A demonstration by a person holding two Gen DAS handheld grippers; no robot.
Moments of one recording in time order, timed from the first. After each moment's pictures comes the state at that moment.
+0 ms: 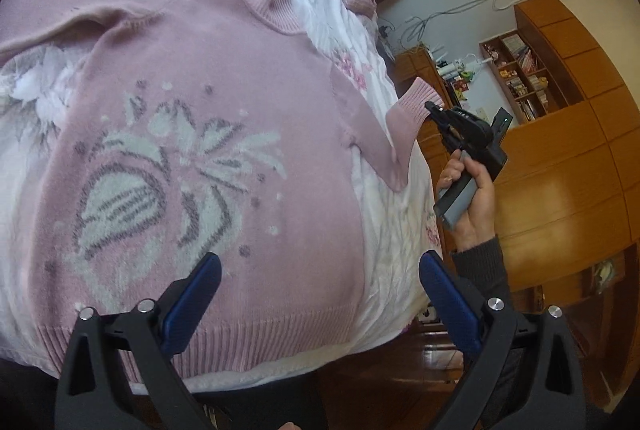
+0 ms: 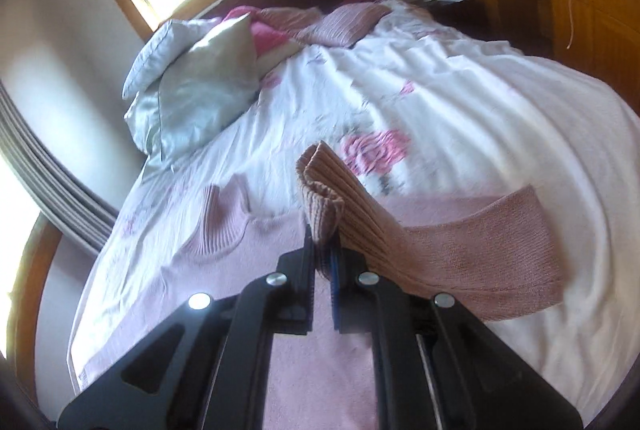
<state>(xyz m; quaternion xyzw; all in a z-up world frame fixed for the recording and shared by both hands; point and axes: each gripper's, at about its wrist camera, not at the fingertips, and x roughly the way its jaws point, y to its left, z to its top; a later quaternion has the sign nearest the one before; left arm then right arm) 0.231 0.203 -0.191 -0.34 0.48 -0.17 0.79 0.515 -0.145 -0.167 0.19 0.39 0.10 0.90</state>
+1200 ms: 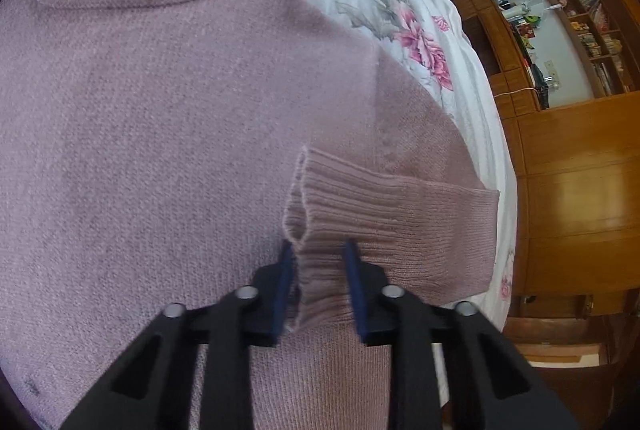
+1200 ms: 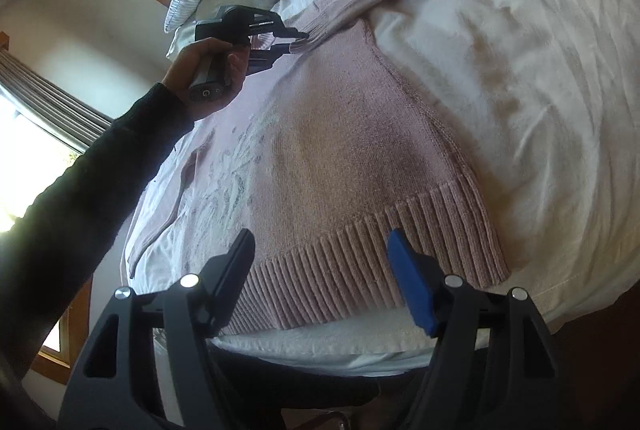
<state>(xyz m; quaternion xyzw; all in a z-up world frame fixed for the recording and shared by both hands) 0.546 0.078 -0.294 -0.26 0.60 -0.14 0.74 0.175 -0.127 -0.258 0.30 0.46 0.17 0.82</state>
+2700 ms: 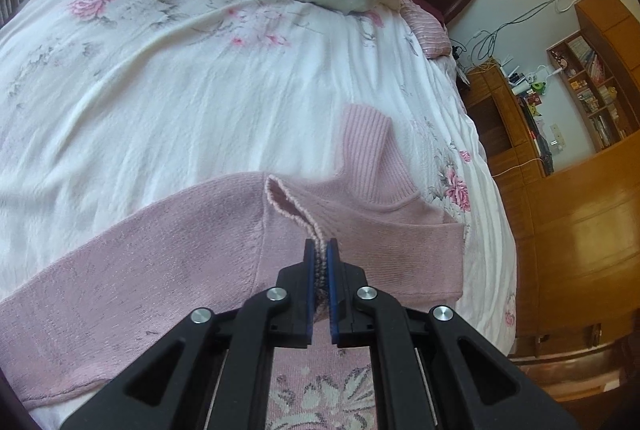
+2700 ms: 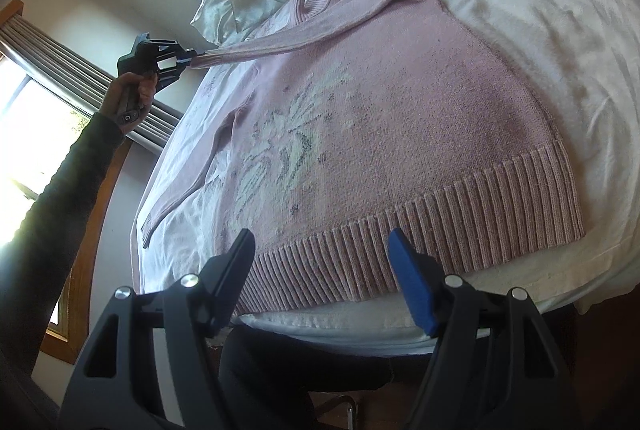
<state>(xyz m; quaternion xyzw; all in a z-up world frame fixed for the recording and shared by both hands) 0.497 0.362 -0.153 -0.26 0.52 -0.06 0.81 0.171 -0.052 -0.237 0.27 0.48 0.21 0.81</state>
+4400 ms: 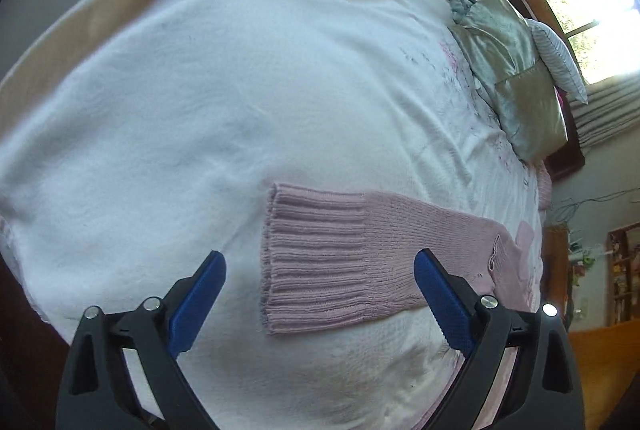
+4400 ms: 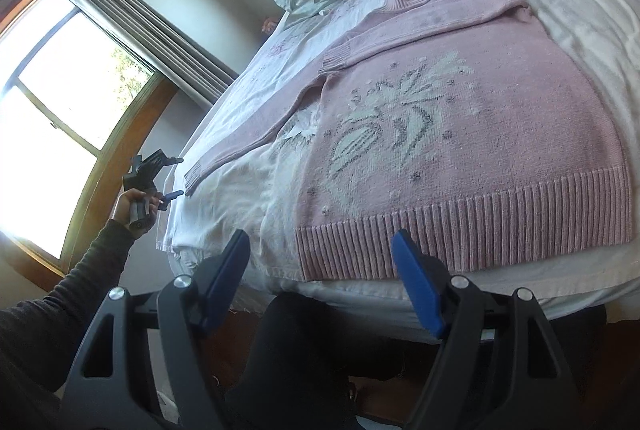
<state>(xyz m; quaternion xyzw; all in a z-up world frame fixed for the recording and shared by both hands) 0.138 0.688 -0.219 -0.44 0.43 0.18 0.77 0.121 0.042 -0.178 0.19 0.46 0.30 0.81</state>
